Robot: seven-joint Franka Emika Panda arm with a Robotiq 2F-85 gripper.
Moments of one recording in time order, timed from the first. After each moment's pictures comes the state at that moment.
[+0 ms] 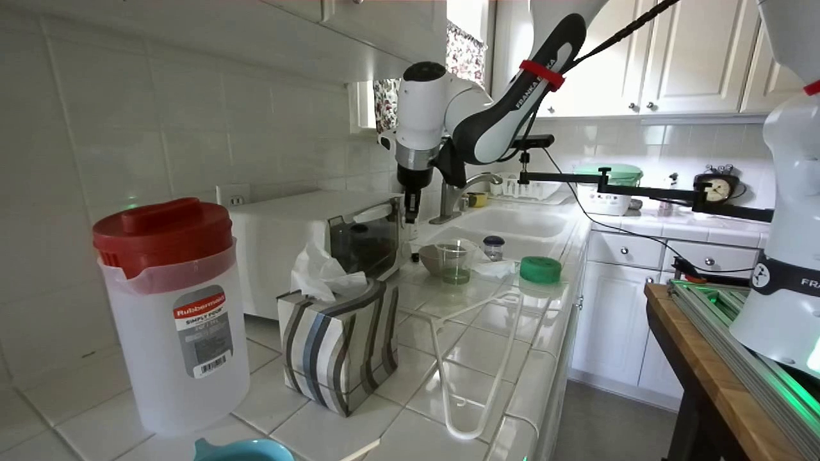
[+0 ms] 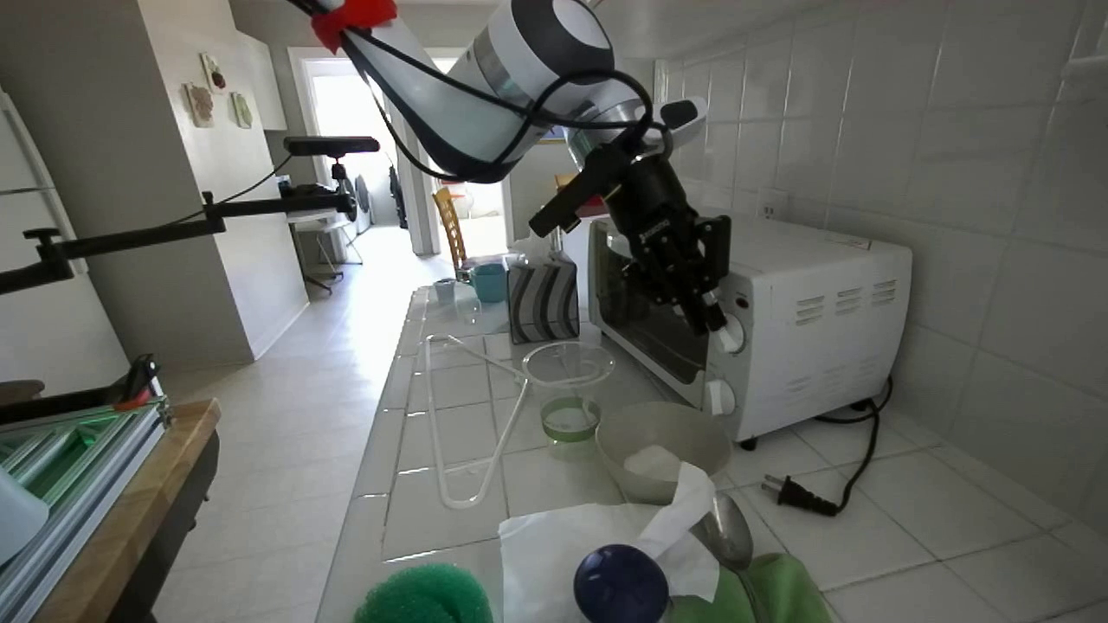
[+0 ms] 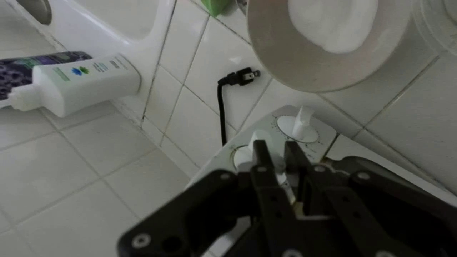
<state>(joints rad) 0.02 0.44 -0.12 -1.94 -0.87 2.55 0.26</state>
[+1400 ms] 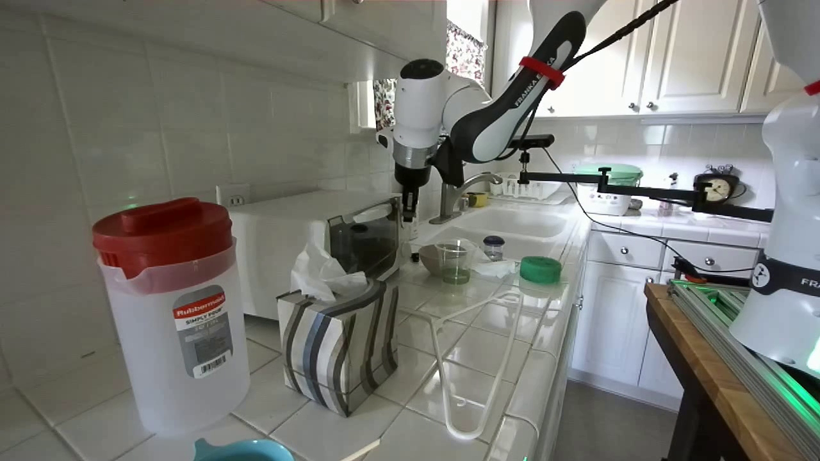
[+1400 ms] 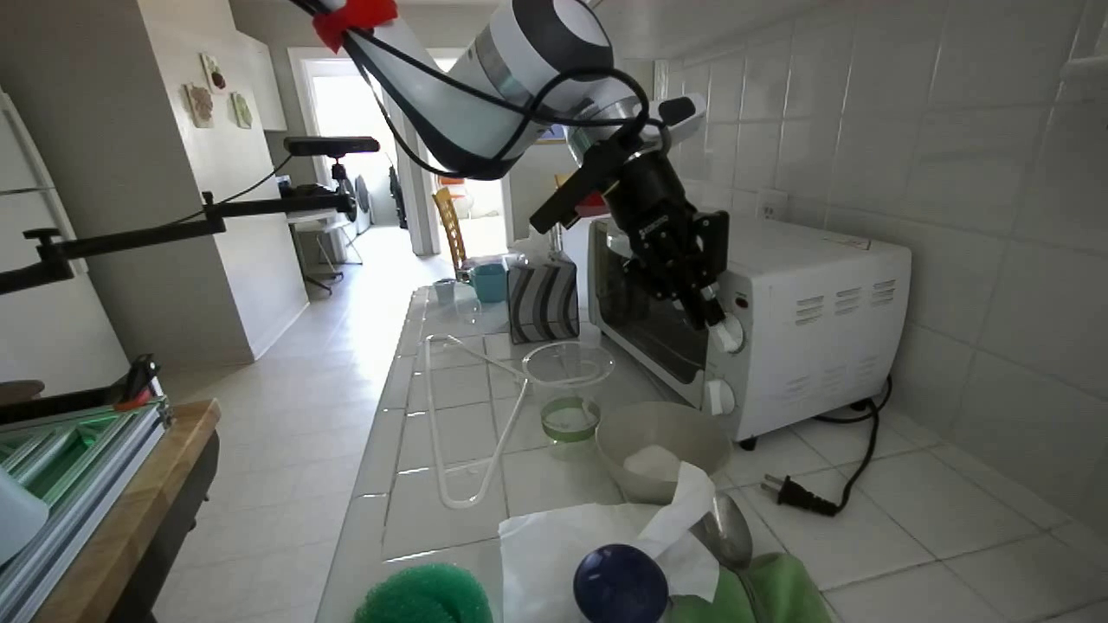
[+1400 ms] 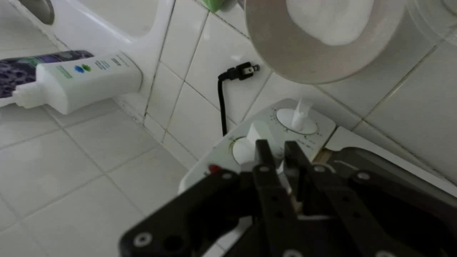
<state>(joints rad) 0.03 0.44 -0.12 -1.93 -0.87 2.54 0.28</state>
